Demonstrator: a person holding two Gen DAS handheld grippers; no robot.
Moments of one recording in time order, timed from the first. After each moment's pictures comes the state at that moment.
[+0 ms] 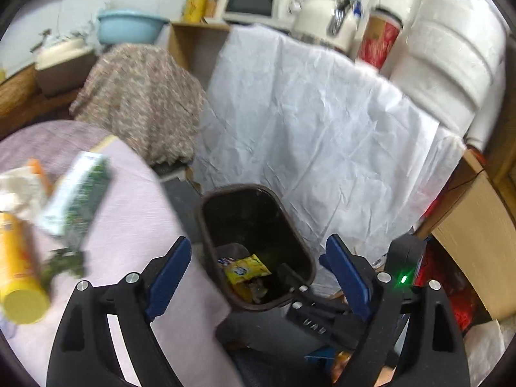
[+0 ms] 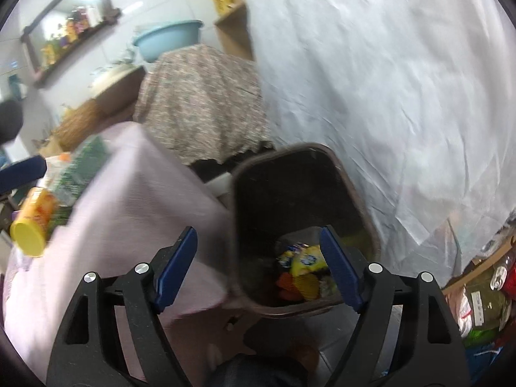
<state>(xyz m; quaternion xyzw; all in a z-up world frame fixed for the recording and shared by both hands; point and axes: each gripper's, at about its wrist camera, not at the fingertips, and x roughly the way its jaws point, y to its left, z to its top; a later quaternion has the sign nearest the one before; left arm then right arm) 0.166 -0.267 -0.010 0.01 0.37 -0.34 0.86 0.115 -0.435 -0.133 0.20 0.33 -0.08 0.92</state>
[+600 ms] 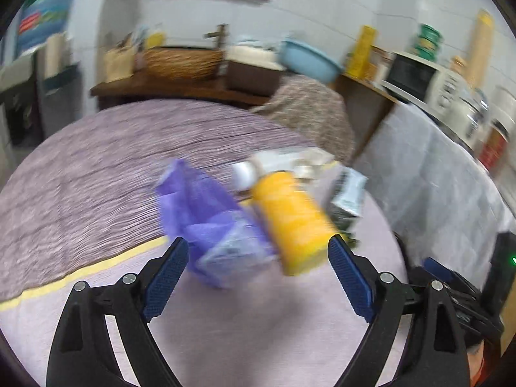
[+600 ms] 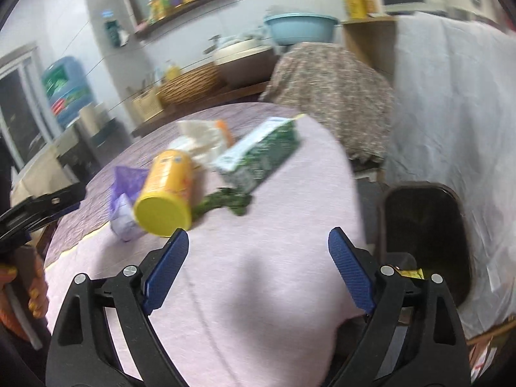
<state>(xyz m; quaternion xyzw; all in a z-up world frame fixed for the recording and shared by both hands) 0.154 0.007 -0.016 -0.11 0.35 -0.07 0.93 0.137 -0.261 -0.055 0.11 0.32 0.13 0.93</state>
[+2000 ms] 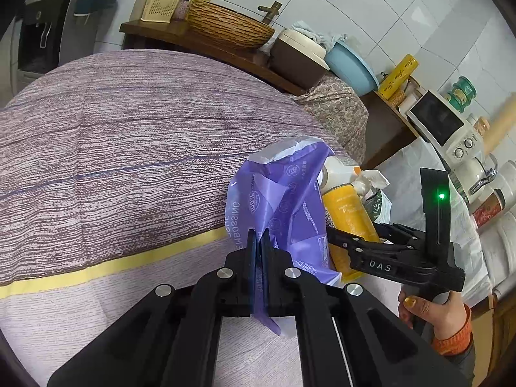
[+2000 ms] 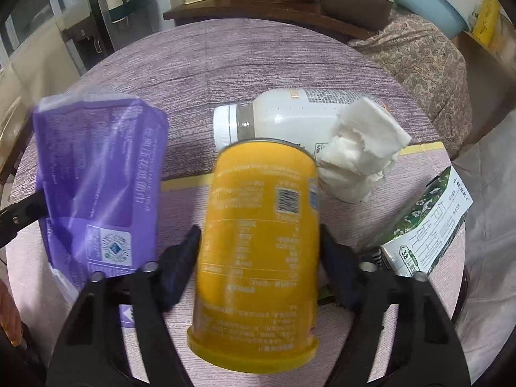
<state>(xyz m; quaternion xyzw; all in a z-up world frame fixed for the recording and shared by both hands) 0.172 0.106 -0.043 -0.23 0.39 -0.09 0.89 0.286 -0.086 -0.058 -0.10 0.49 0.19 0.84</state>
